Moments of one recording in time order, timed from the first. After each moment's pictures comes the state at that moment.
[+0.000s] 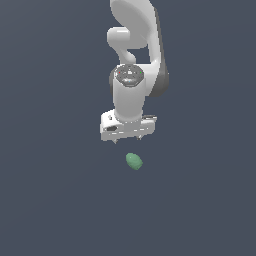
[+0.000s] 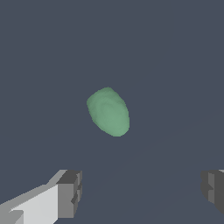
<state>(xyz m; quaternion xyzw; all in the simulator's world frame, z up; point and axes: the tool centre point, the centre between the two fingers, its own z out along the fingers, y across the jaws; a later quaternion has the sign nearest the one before) 0.008 -0.002 0.161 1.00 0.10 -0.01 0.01</state>
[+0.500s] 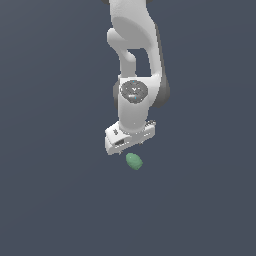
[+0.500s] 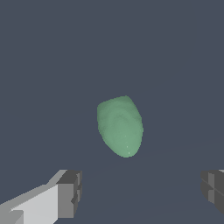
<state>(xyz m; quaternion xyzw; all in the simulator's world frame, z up) 0.026 0.010 0.128 0.97 0.23 -0.01 0.01</state>
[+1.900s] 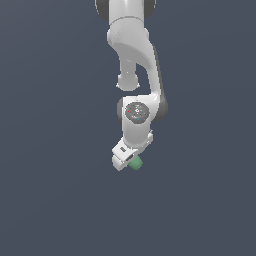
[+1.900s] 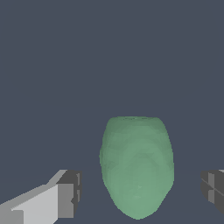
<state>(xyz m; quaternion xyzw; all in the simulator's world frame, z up) 0.043 0.026 0.067 0.93 0.37 0.00 0.00</state>
